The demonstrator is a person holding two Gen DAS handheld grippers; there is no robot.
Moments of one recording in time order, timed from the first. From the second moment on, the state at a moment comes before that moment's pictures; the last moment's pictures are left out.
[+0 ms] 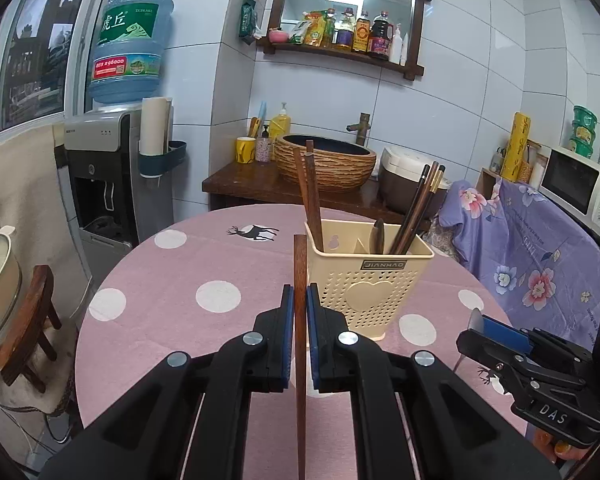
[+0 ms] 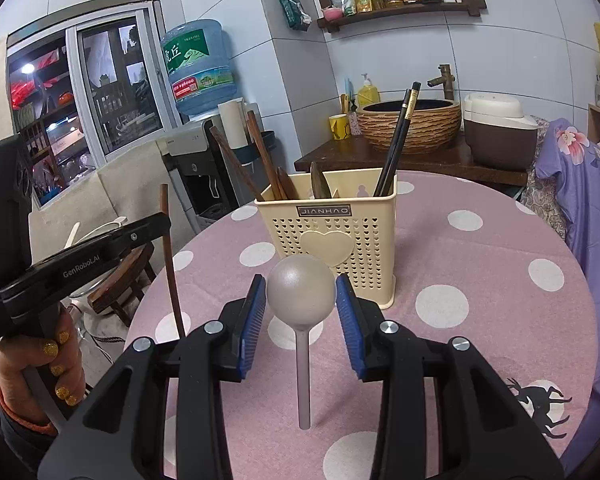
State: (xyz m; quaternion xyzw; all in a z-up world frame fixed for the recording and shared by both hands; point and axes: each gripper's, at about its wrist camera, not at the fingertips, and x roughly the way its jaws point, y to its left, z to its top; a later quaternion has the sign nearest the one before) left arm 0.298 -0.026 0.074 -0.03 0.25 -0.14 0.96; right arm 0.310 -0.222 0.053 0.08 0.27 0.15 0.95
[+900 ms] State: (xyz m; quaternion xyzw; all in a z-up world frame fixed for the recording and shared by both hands) left arm 0.292 -0.024 0.128 -0.05 0.20 -0.18 0.96; right arm 0.320 -0.230 0.091 0.08 0.23 0.14 0.96
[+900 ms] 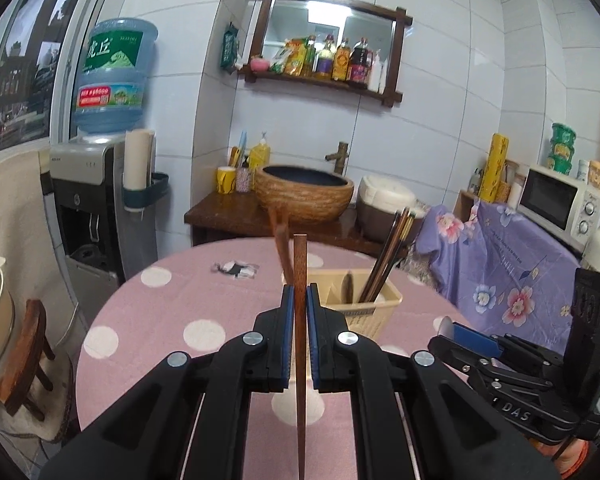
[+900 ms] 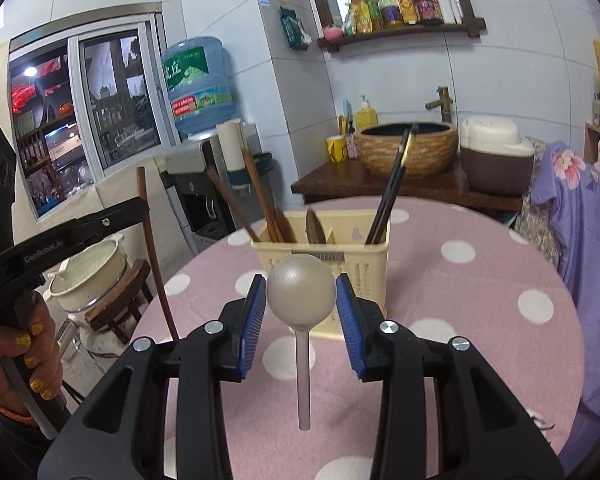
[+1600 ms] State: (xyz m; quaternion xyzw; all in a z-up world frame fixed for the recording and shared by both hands) left arm 0.379 -0.088 0.191 -0.04 0.06 -0.14 0.99; right arm 0.435 -0.241 0.156 0.06 0.13 0.05 0.99
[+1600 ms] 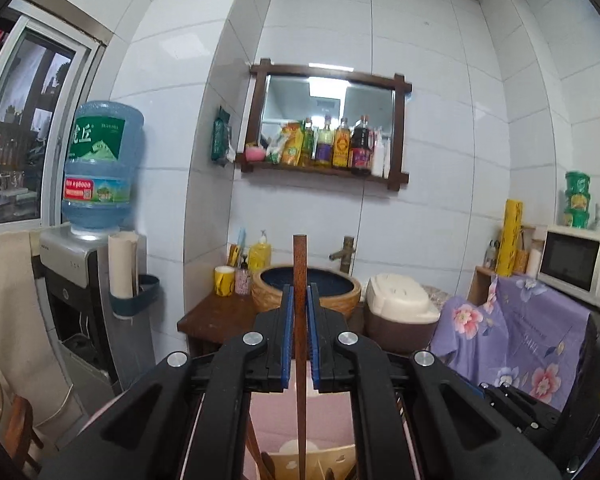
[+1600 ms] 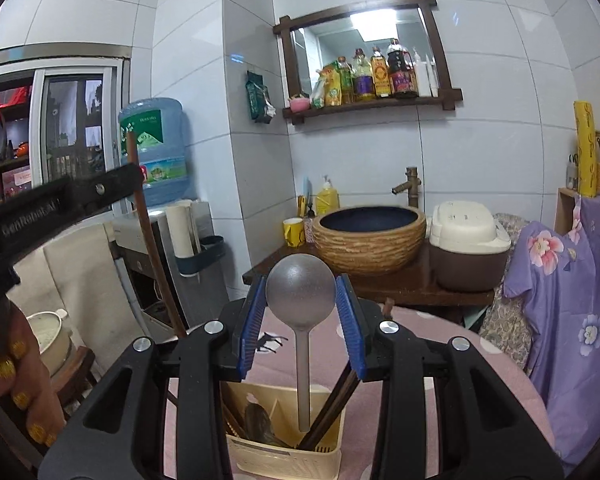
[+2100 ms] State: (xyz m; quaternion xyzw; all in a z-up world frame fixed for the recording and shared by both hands) left arm 0.392 -0.095 0.103 -0.02 0.16 -0.14 0.98; right arm 0.433 -0.239 0.062 0.05 0.20 0.02 0.98
